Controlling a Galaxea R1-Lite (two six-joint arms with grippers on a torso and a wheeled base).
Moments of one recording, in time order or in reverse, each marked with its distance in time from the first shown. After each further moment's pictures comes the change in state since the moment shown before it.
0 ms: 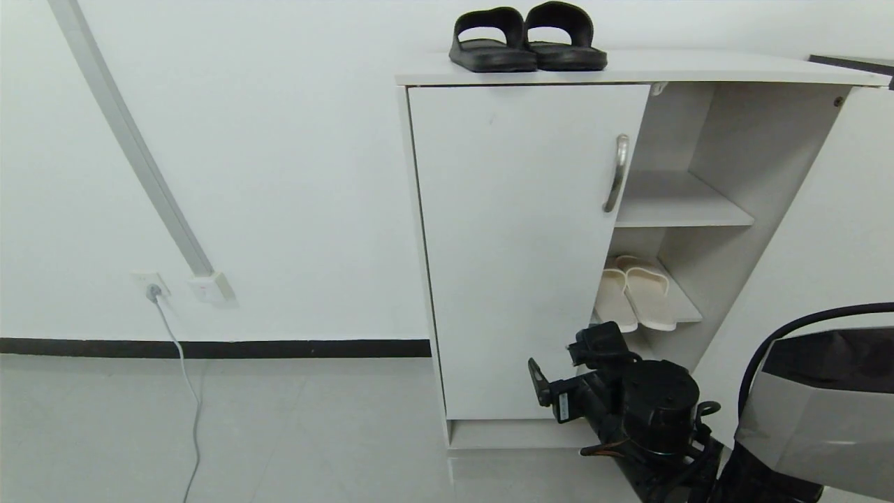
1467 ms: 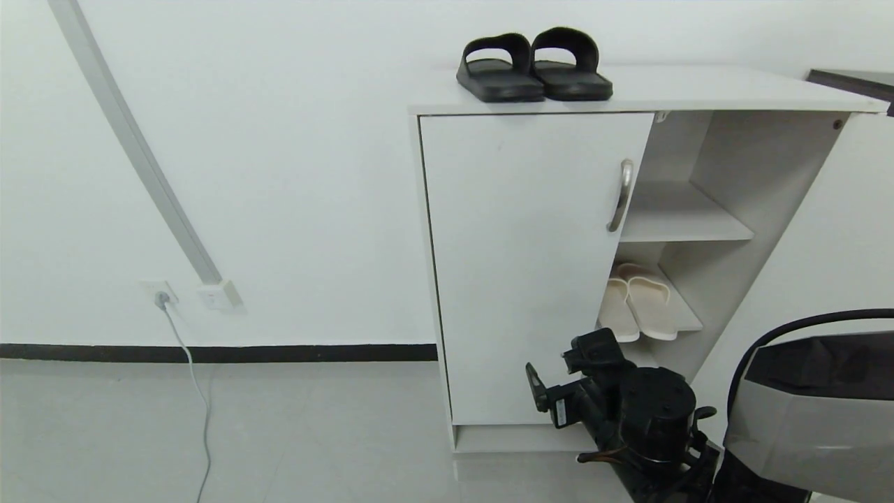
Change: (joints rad) left arm 0.000 0.000 0.000 -0.001 0.000 0.003; right arm 0.013 0.030 0.009 -0.043 0.000 -0.032
